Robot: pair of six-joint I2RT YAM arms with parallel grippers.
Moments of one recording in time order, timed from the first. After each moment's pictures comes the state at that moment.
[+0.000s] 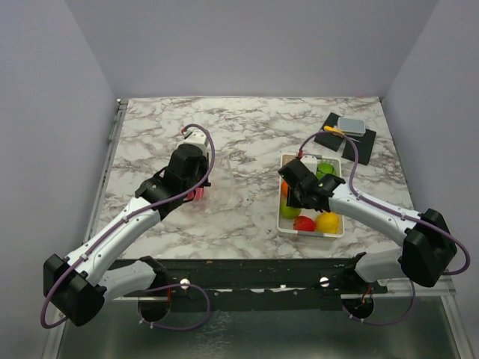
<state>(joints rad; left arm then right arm) -0.62 1.07 0.94 -0.43 -0.26 -0.30 0.75 1.35 0.93 -0.67 0.41 0.70</state>
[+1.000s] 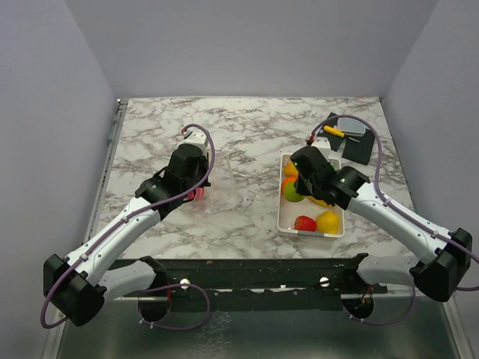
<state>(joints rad) -0.62 1.07 0.94 -0.43 -0.26 -0.30 0.75 1.23 1.09 -0.81 0.47 0.65</state>
